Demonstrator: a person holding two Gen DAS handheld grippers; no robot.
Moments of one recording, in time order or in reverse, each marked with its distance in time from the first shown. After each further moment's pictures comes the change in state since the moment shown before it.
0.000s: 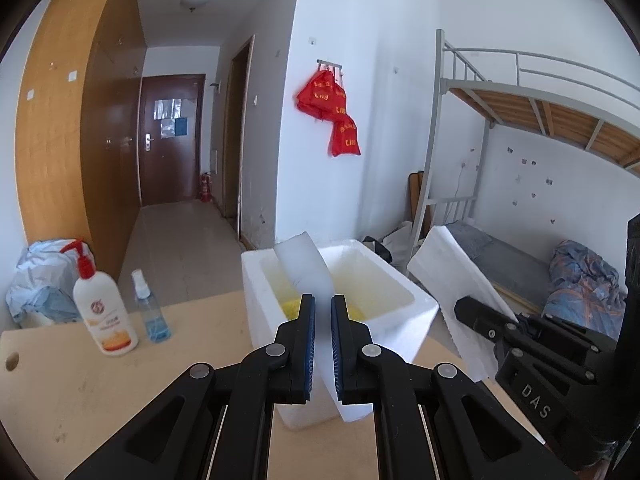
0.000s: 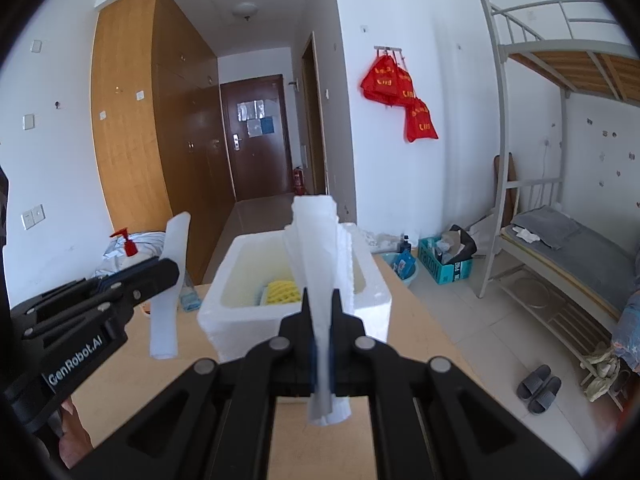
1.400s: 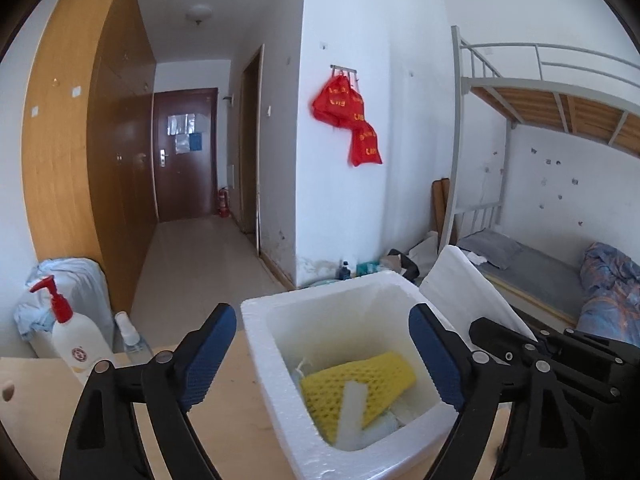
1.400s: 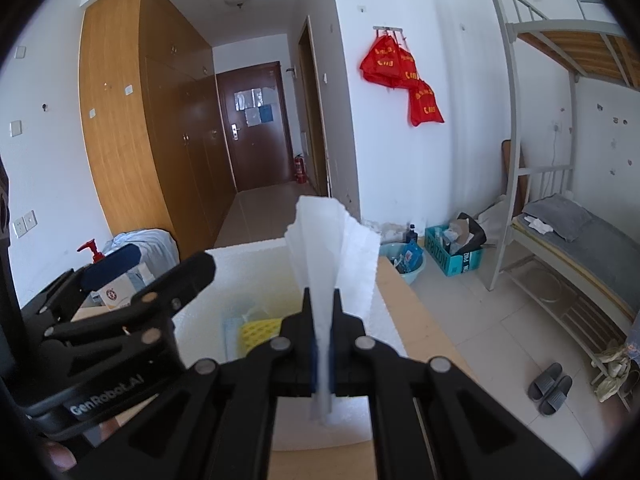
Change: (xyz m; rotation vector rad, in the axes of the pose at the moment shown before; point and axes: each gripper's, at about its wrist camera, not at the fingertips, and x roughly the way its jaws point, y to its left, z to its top) left arm 0.083 0.006 0.019 0.028 -0.045 0.095; right arm 0.069 -0.017 0.028 0.025 0.055 0.020
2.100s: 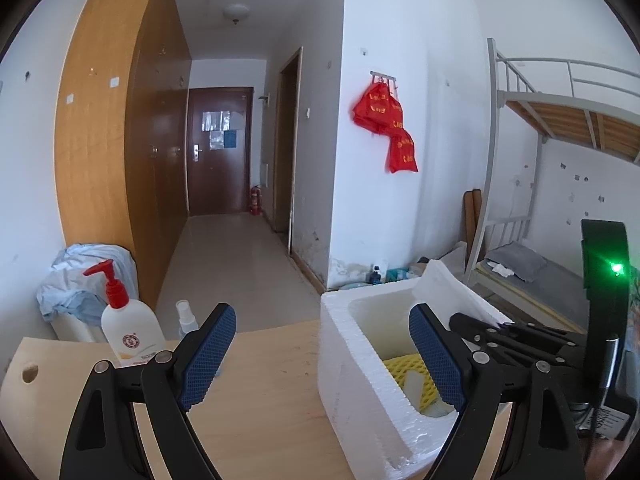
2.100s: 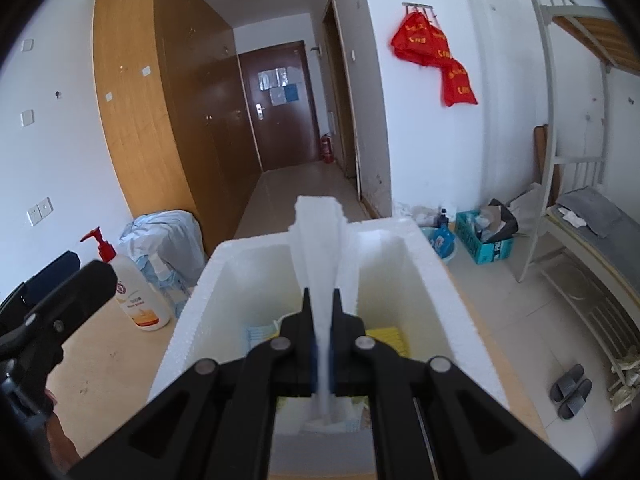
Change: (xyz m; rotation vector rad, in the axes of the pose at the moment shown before) left arm -0.028 0.052 -0.005 -0.060 -0.016 0.107; right arm 0.056 0.020 0.006 -0.016 0.070 0.107
